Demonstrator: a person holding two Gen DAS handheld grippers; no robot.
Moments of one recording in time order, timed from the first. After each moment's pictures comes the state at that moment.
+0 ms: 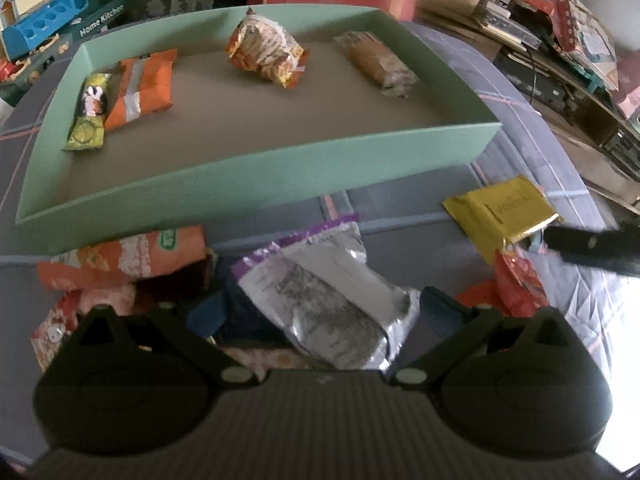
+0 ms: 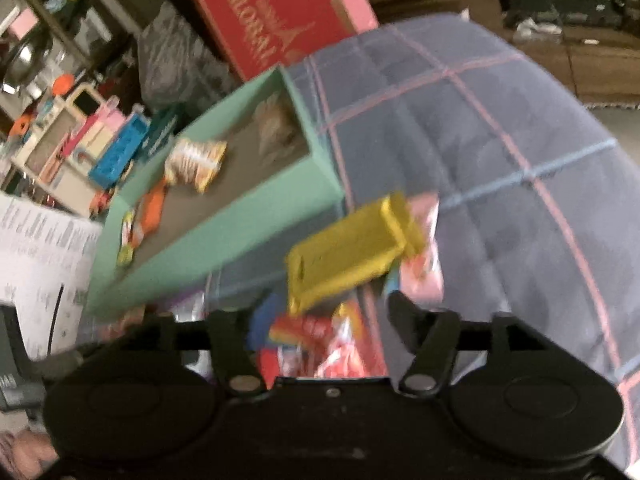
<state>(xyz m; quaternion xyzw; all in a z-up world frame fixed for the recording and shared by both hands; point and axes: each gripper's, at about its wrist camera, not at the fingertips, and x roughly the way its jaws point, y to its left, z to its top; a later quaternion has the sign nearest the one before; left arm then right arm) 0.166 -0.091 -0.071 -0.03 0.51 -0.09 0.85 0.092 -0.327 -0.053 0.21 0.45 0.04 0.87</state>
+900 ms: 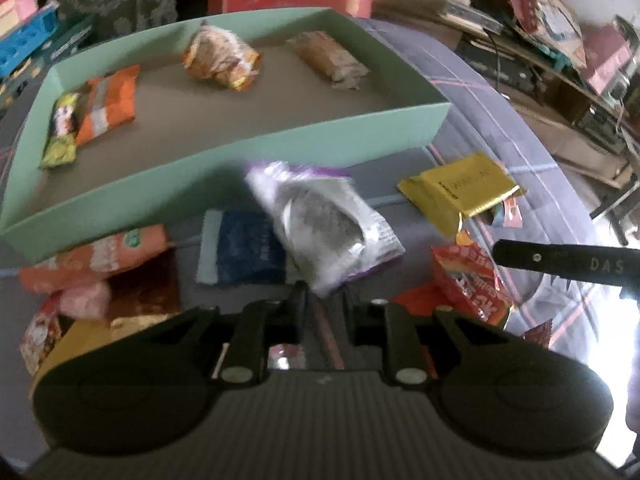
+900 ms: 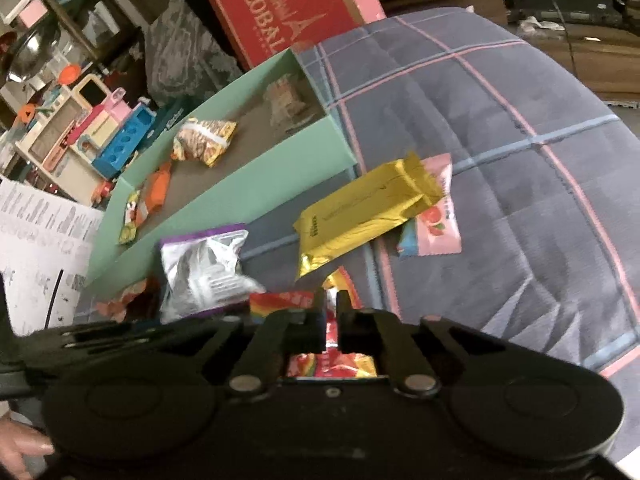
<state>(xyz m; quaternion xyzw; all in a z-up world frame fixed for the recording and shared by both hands) 0.149 -0.105 -0.065 -0.01 0.50 -0.13 0.86 0.072 -0.311 -0.064 0.21 0.43 0.04 0.87</state>
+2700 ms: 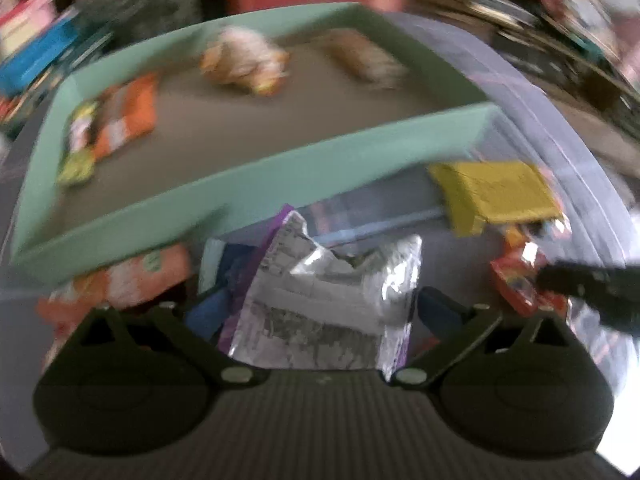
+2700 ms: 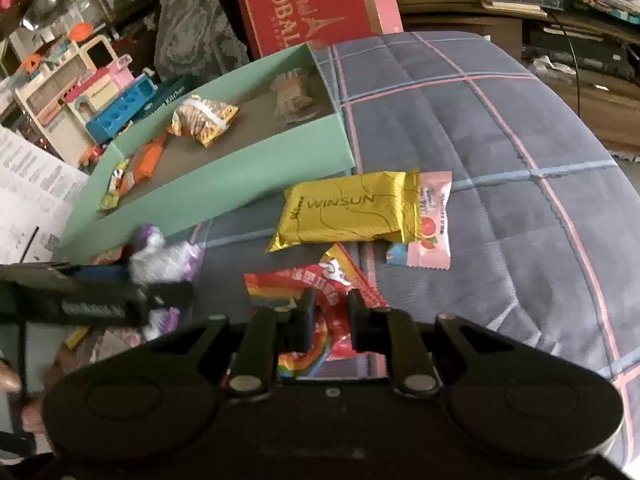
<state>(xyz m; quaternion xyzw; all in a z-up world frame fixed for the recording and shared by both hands) 0.172 -0.120 -0.076 0.05 0.50 -0.11 0.86 0.068 -0.300 -0.066 0.13 0.43 0.04 0.89</state>
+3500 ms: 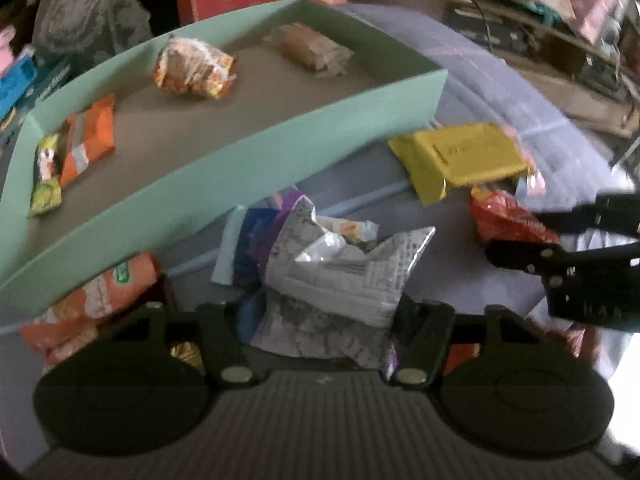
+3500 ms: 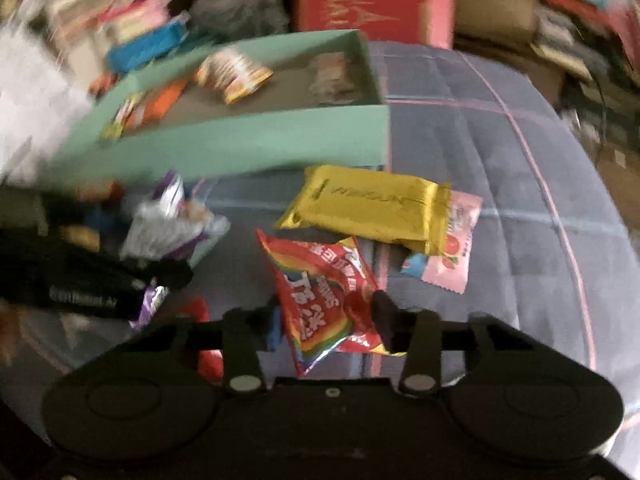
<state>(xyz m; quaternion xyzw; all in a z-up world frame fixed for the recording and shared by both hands) 0.159 -0.122 -0.082 0.07 0.49 -0.15 0.86 0.078 -0.272 -0.071 0.02 0.43 0.06 0.90</state>
